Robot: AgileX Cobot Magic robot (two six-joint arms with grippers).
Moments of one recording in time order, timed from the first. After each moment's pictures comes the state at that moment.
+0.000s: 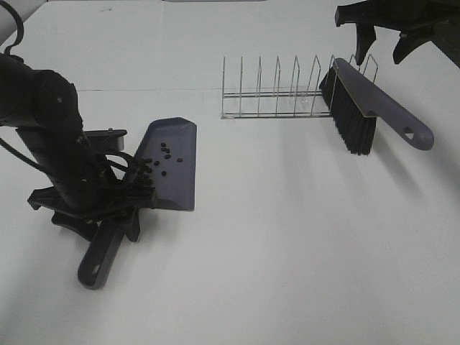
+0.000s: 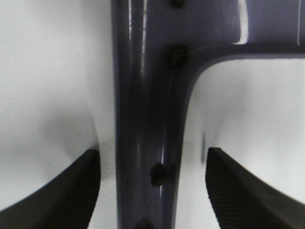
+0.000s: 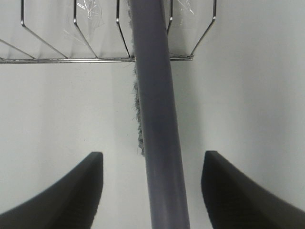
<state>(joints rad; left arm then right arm) -0.42 2.02 -1.09 -0.24 0.70 -0.17 0.10 2.22 -2.09 -0.12 1.22 0.16</state>
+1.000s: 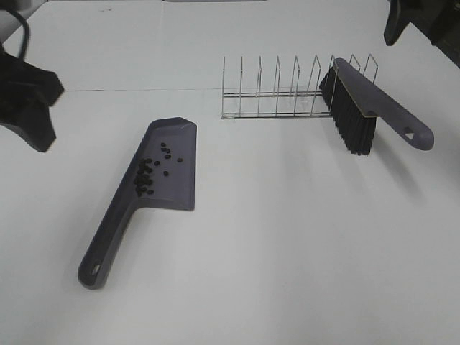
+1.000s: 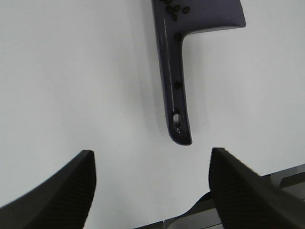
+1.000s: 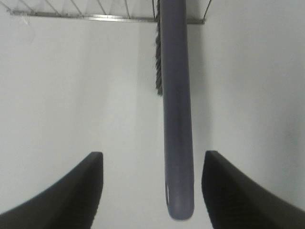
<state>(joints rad) -0.42 1.45 -1.22 -0.03 1.19 -0.18 0.10 1.82 -1.71 -0.03 1.22 0.07</state>
